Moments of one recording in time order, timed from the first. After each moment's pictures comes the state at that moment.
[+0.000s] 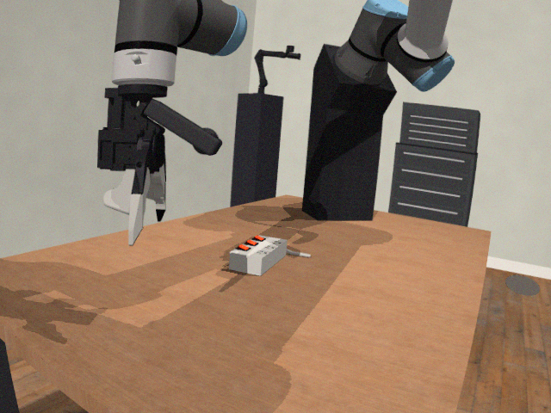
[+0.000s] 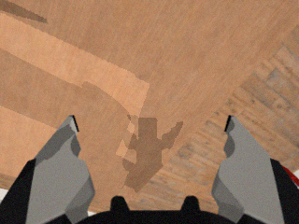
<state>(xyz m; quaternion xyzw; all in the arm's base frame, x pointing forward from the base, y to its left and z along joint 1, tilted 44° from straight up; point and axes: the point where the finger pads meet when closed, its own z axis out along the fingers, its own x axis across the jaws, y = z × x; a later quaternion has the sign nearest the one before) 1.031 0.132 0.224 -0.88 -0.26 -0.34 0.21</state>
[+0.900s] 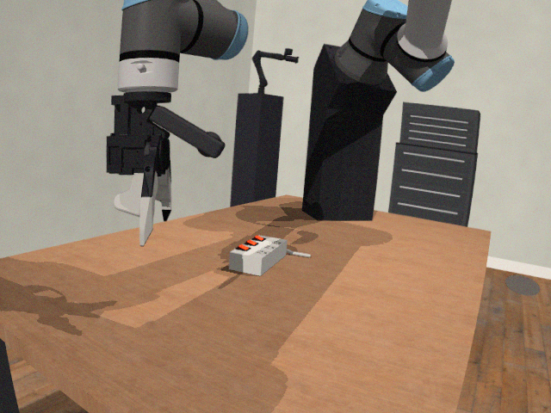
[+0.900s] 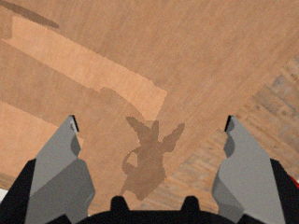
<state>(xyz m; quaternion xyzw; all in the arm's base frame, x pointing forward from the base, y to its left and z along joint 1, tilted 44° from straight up) 1.012 0.130 0.199 -0.88 -0.28 -0.33 0.21</state>
